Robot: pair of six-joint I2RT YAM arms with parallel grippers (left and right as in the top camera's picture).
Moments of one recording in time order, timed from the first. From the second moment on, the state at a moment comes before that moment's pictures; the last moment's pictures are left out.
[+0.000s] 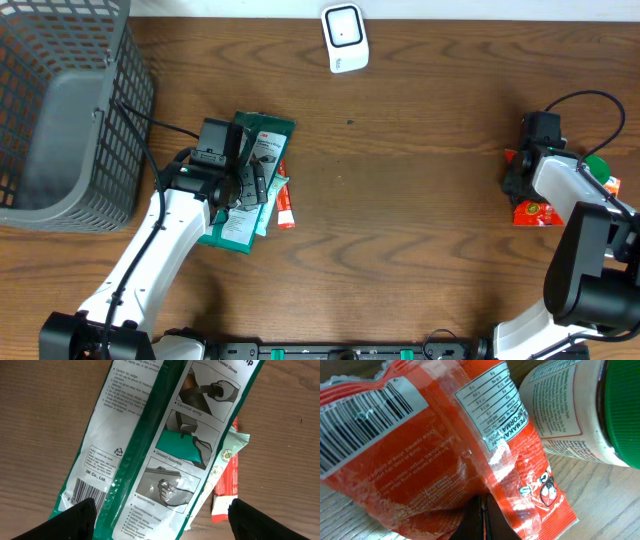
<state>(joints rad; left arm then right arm) -0.23 1.42 0.96 -0.76 -0.03 -0.36 -0.20 1.80 1.00 -0.50 0.43 0.19</state>
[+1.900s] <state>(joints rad) 0.00 1.57 0.96 -0.64 -0.17 -0.33 0.76 1.84 0.99 0.31 -0.48 0.72</state>
